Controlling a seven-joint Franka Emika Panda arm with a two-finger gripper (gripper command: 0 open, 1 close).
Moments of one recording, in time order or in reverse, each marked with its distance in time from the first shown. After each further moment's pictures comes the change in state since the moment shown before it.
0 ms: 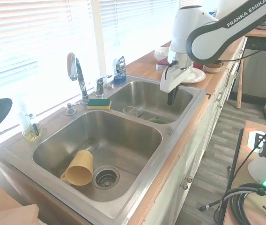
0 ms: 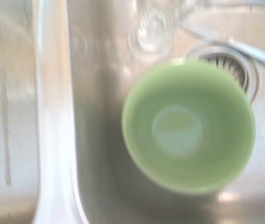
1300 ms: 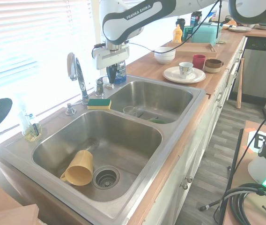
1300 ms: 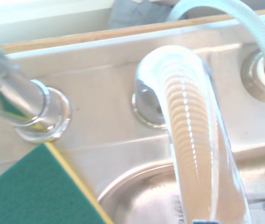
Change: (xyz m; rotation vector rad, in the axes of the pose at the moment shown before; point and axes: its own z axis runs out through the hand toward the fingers) arm 0.196 -0.216 0.016 -0.028 0.023 0.108
